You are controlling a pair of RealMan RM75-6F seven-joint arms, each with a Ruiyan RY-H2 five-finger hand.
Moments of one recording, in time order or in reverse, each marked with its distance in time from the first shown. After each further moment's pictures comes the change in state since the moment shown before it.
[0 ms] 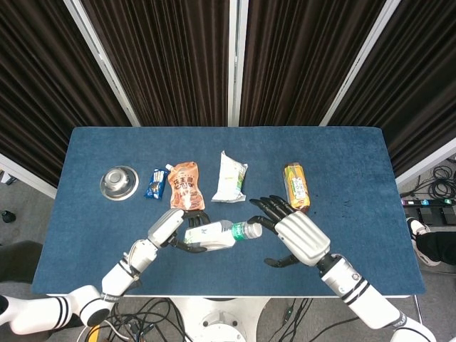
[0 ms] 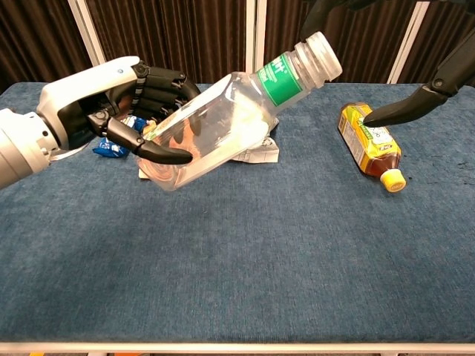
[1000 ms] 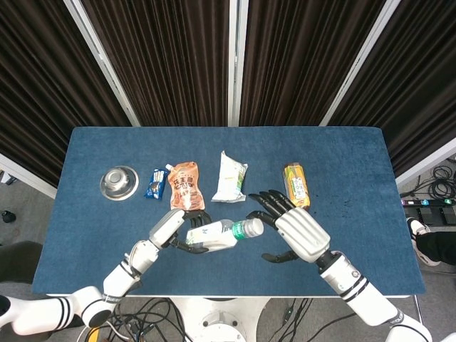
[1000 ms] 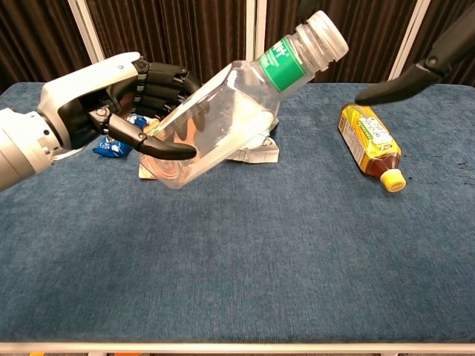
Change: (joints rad) left arm 0.003 -0.016 -0.002 0.001 0.011 0.019 -0.030; right arm -0.004 -0.036 0.023 0.029 -0.017 0.045 0.032
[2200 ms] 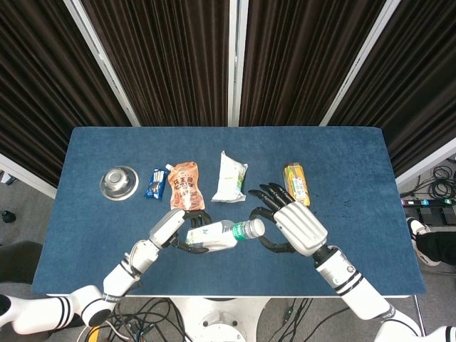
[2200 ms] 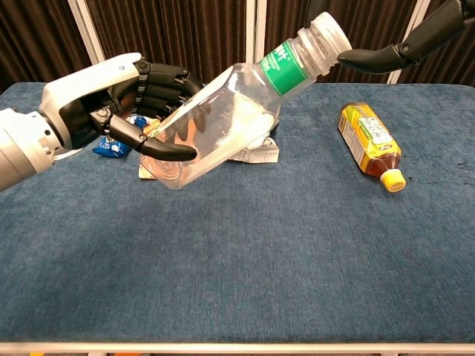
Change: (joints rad) left arm -0.005 0.003 0.002 0.007 0.002 -0.003 -0.006; right arm 0.015 -0.059 0.022 0.032 0.060 0.021 -0.072
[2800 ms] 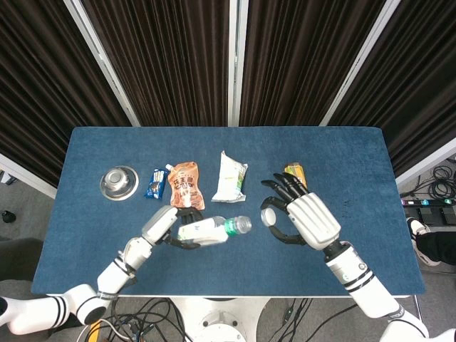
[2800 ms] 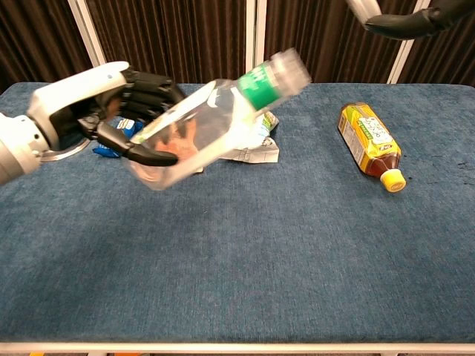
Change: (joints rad) left arm 0.020 0.025 0.011 0.065 -0.027 -0.004 0.051; right arm -0.028 0.052 0.018 0.002 0.025 0.050 0.016
